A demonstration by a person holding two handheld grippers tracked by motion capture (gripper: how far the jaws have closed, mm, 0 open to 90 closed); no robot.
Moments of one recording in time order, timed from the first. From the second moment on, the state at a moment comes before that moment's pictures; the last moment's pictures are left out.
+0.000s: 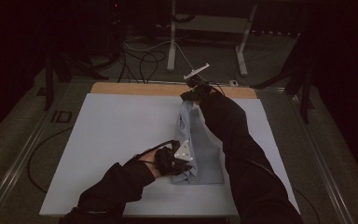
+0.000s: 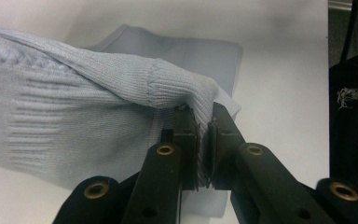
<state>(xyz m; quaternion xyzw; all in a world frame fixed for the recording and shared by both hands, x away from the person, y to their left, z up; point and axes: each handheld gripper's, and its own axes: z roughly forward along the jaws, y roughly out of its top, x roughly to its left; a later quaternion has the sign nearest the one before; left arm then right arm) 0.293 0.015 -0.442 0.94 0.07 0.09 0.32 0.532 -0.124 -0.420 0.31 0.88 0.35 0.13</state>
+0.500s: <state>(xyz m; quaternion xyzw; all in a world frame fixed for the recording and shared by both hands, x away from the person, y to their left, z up) 0.299 -0.022 -0.455 0.95 0.05 0.08 0.30 0.537 -0.141 -0.430 0.31 0.87 0.35 0.12</state>
